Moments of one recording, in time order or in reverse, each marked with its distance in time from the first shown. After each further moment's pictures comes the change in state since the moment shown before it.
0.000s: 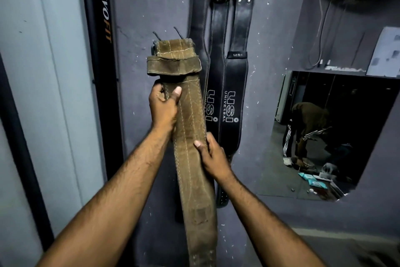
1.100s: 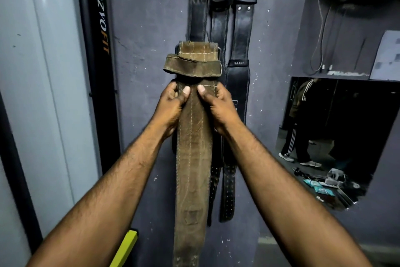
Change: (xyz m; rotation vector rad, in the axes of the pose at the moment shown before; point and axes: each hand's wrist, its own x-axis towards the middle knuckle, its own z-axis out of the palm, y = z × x) left_hand 0.027 0.018 0.019 -0.146 -0.406 -0.127; right_hand 0.120 -0.100 -0.039 0.698 0.019 -0.058
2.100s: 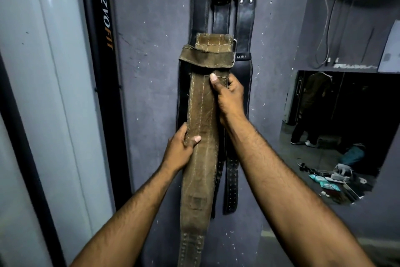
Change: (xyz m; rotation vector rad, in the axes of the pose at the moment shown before) left_hand -0.073 -0.095 -0.026 0.619 -0.037 0.025; right_hand 0.005 0.002 -0.009 0.001 0.250 -0.104
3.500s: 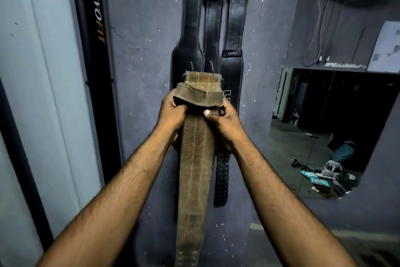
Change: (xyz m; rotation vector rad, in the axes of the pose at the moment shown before) left_hand 0.036 0.087 0.000 -0.439 0.143 -0.189; right_hand -0.060 0.001 -0.059 -0.152 -0.201 0.282
